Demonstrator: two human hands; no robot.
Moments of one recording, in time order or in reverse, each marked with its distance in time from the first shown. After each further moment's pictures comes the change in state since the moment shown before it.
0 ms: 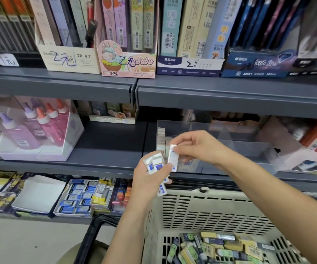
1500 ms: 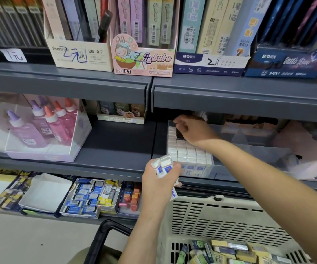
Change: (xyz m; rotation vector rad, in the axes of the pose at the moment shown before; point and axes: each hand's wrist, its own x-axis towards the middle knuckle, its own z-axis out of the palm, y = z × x) left_hand 0.006 -0.007 0.001 0.015 0.132 0.004; right_hand 0.092 0.014 0.003 -0.653 0.244 -0.130
